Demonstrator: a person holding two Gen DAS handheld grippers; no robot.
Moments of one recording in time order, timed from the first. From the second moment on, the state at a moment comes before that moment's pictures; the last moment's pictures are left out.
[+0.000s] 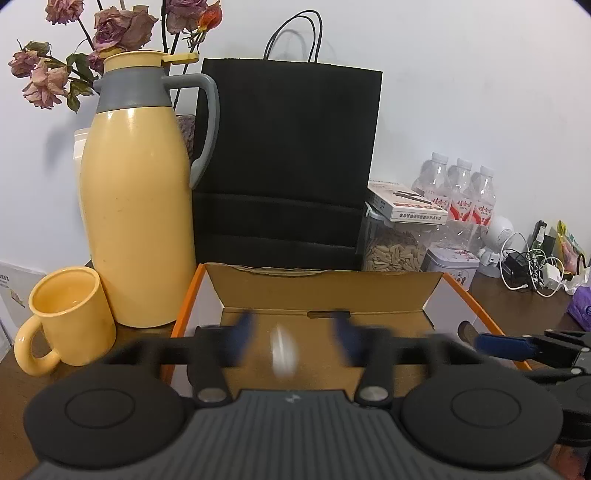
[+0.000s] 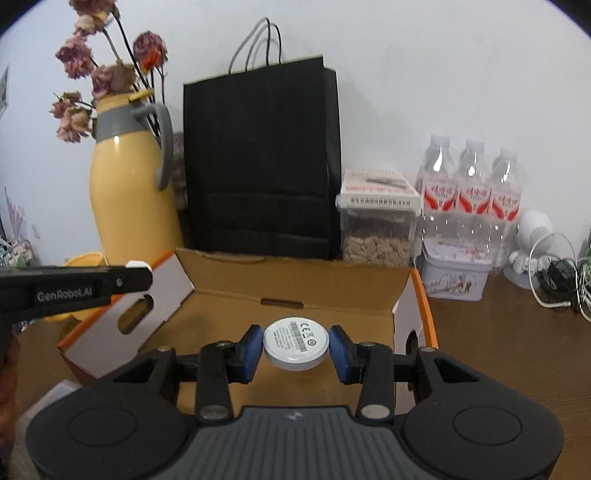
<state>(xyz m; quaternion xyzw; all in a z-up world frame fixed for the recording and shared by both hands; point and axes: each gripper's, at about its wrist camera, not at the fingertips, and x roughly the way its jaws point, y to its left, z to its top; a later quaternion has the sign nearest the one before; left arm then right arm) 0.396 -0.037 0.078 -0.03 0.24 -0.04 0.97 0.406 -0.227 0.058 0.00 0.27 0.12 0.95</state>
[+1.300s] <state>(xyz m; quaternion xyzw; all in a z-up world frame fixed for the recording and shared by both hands) 0.207 0.039 0.103 -0.04 0.24 0.01 0.97 0.216 -0.198 0.070 -0.06 0.26 0.07 0.96</state>
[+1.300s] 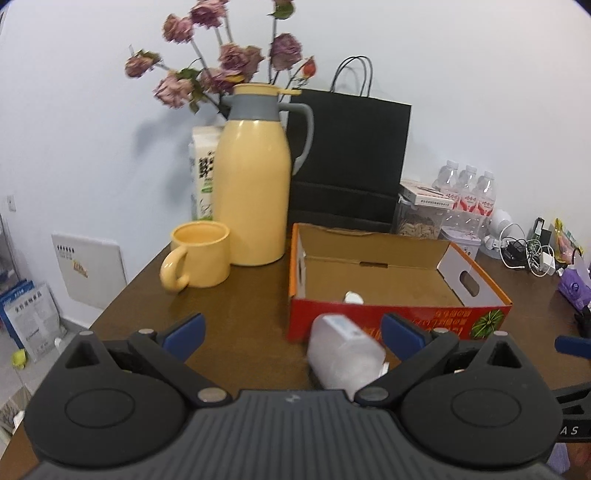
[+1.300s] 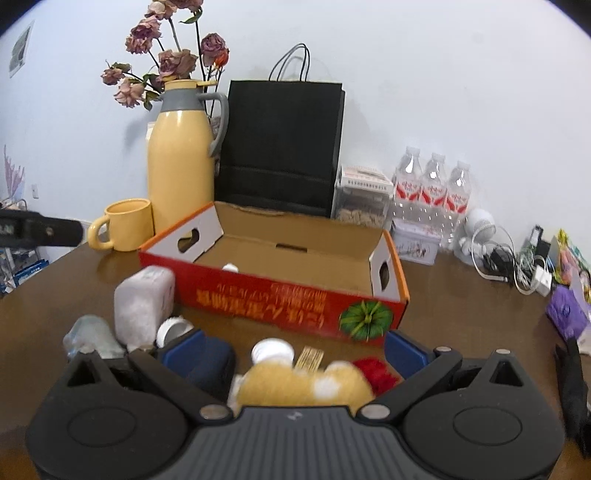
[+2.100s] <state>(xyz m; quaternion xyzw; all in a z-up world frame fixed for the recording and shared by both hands) 0.187 0.055 0.110 -0.04 0.23 0.00 0.97 0.178 -0.176 0.058 -0.05 0.27 0.06 0.96</state>
